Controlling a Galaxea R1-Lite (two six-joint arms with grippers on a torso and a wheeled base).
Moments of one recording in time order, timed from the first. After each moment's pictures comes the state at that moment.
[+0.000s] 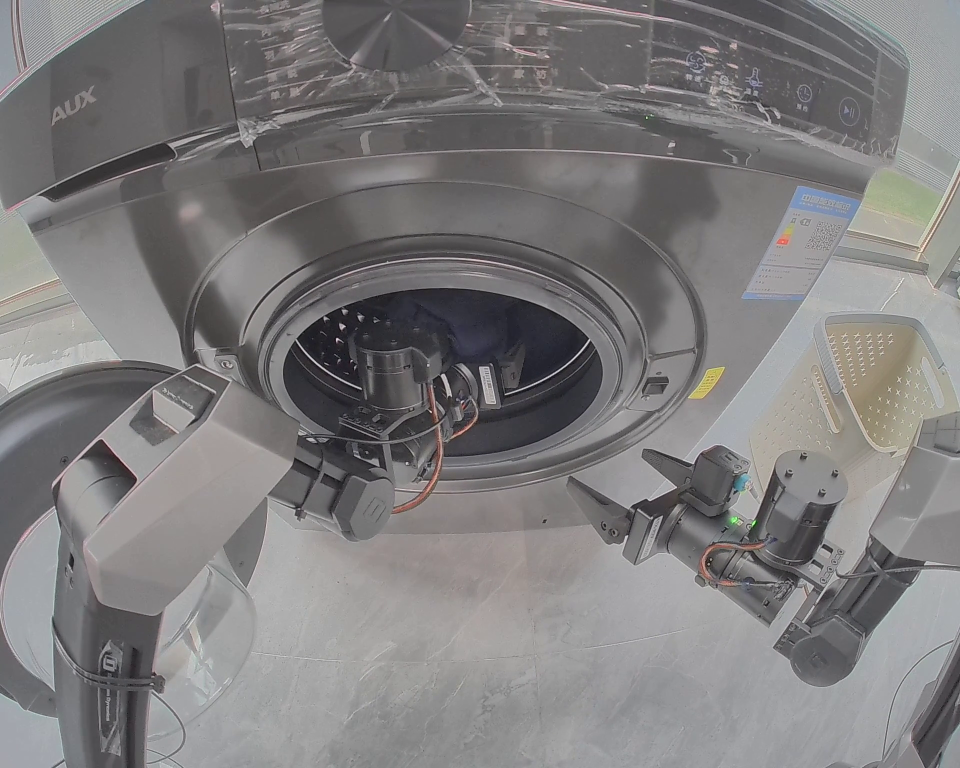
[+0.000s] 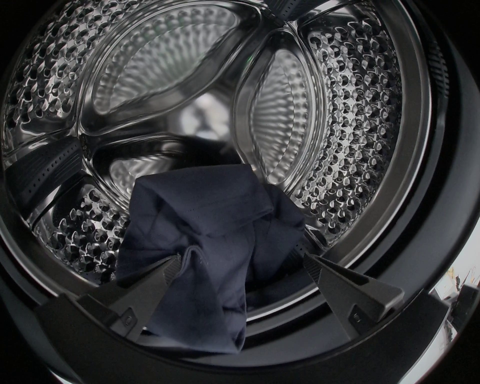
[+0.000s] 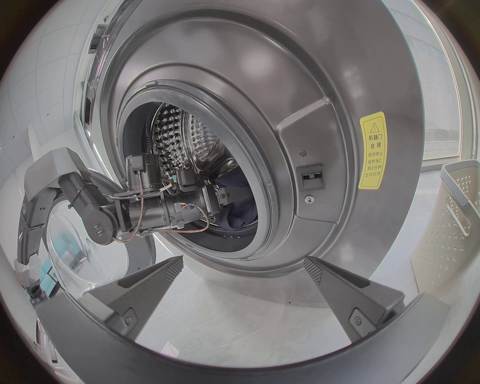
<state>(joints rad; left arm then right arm) -0.54 2.36 -1.47 -0.94 0.17 -0.17 0.60 2.00 -0.45 -1.54 -0.05 0.13</state>
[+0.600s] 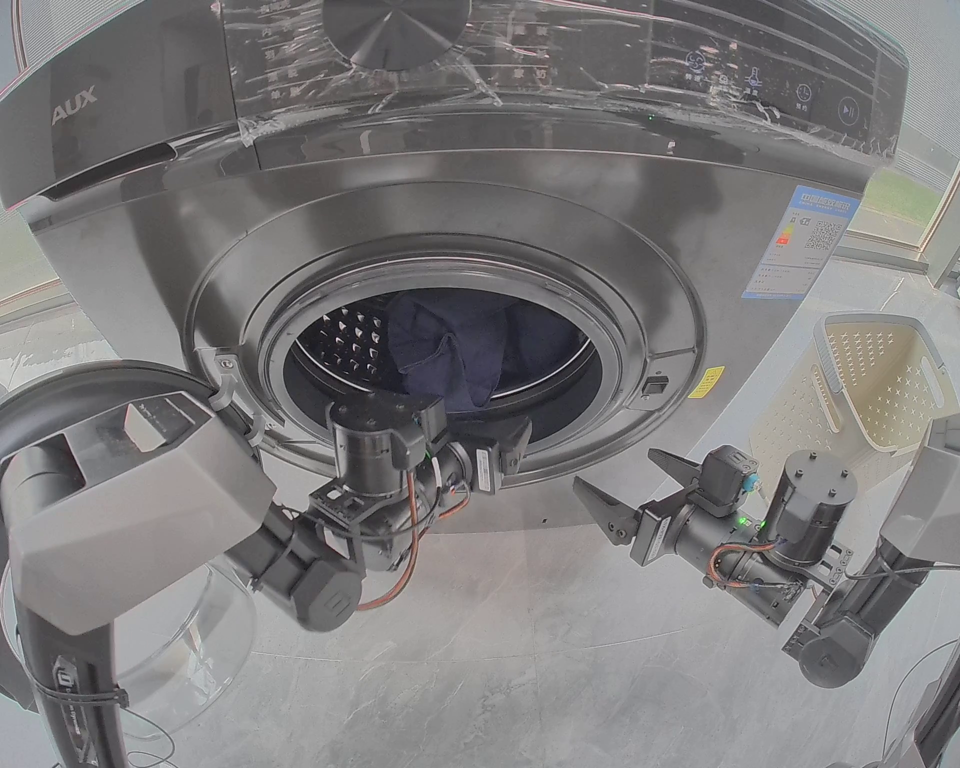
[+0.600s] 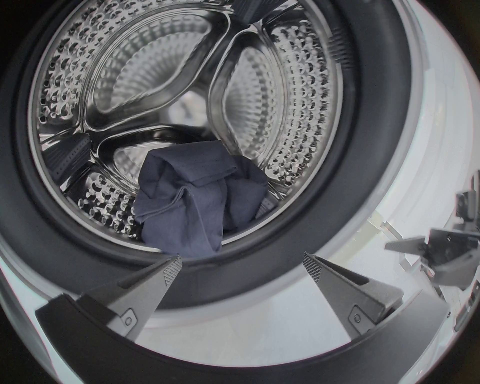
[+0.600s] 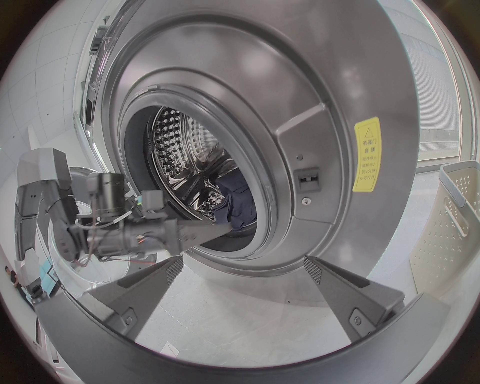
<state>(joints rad) -0.61 2.21 -1.02 -1.15 0.16 -0.11 0.60 1.97 -0.42 -1.54 -0.05 0.13</state>
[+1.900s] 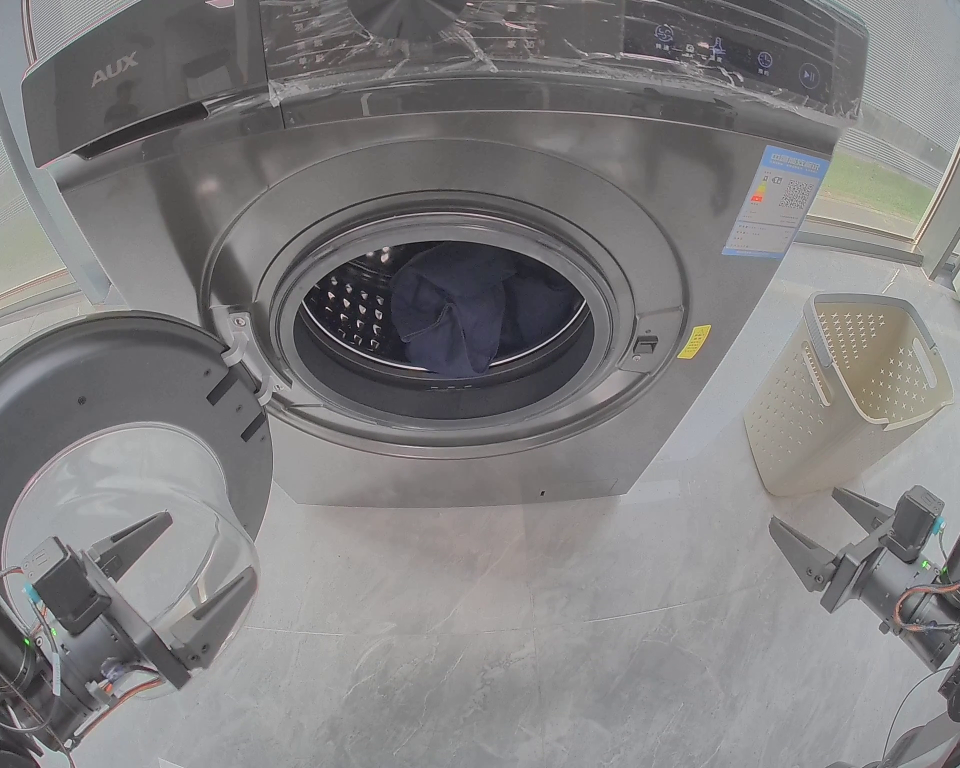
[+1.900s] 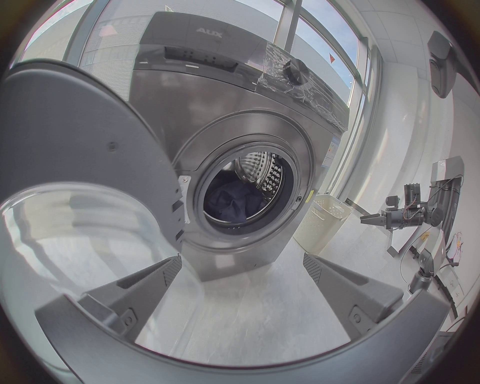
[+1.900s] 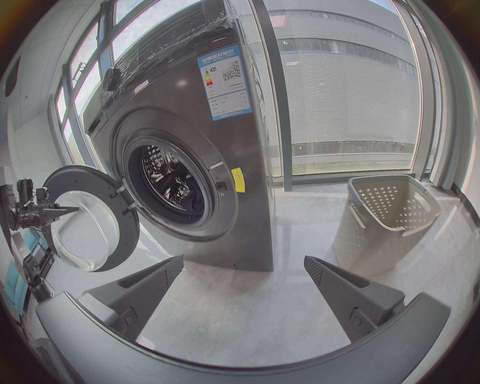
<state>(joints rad) -0.53 1.09 -0.02 -1.06 0.08 -0.04 0.40 1.32 -0.02 -1.22 -0.10 0.07</state>
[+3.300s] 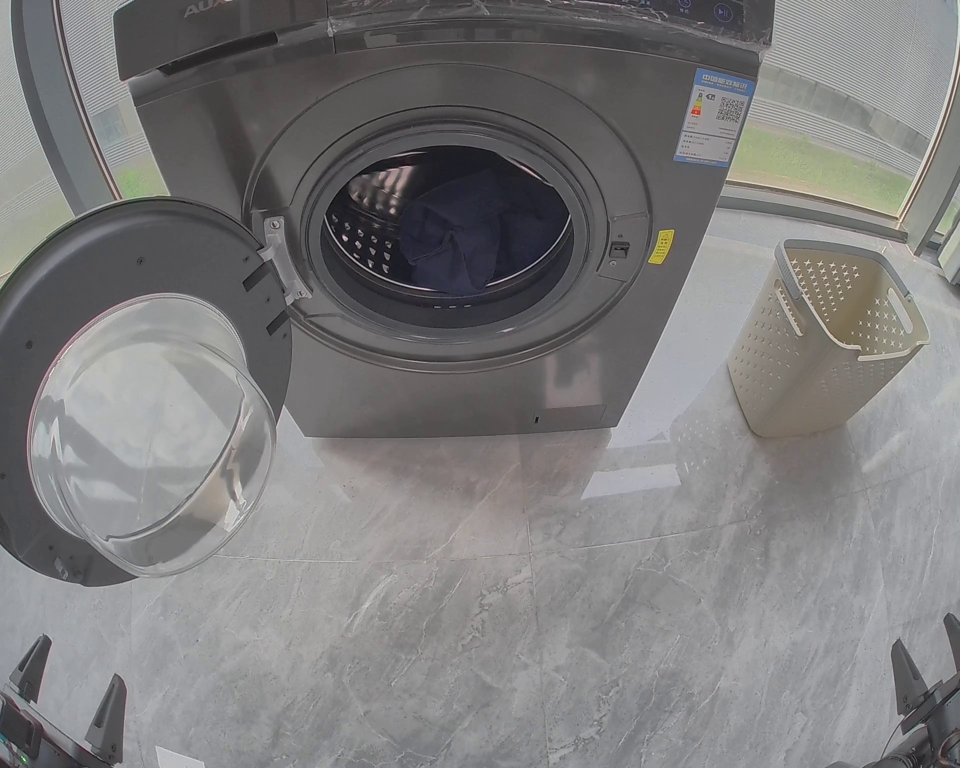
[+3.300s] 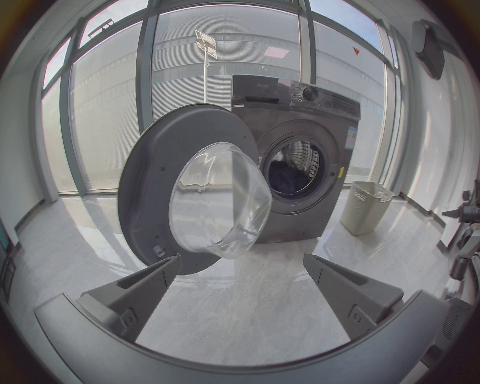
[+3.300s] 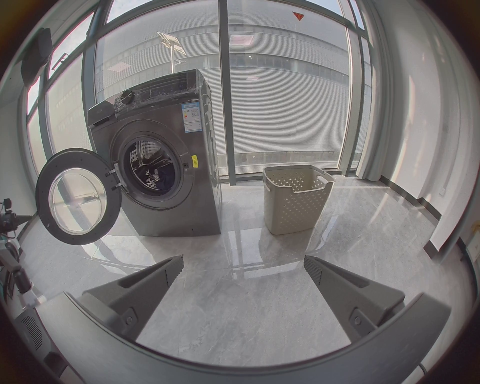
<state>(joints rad) -0.06 0.08 -0.02 -0.07 0.03 -0.01 0.03 0.07 -0.02 -0.01 -0.09 0.06</state>
